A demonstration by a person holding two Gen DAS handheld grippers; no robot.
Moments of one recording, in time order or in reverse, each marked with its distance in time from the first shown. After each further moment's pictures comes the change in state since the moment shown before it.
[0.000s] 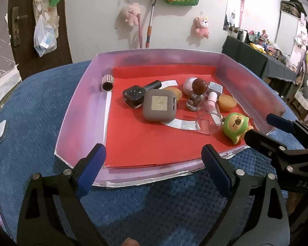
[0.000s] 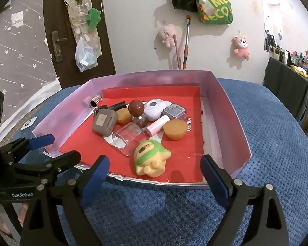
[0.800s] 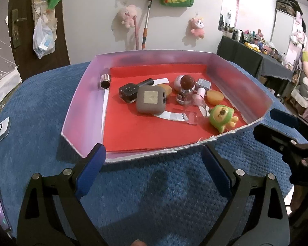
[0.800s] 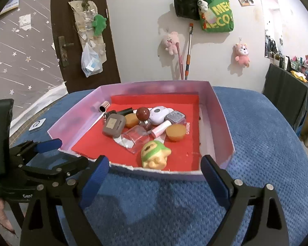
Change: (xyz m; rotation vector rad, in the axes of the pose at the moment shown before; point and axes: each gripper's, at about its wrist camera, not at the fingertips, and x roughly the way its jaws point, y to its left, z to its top) left arm -0.026 -0.009 -0.013 0.015 -0.010 -0.020; right arm -0.038 0.001 -0.005 -0.011 -0.040 0.019
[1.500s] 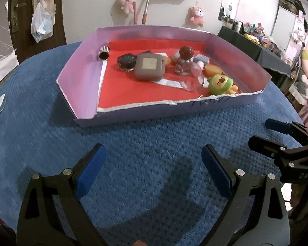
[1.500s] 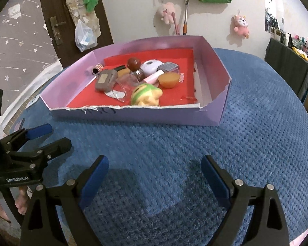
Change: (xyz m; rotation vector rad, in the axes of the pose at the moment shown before) left arm 0.009 0.003 -0.036 -0.024 0.093 -0.028; right arm 0.012 -0.011 -0.046 0.038 0.208 0.002
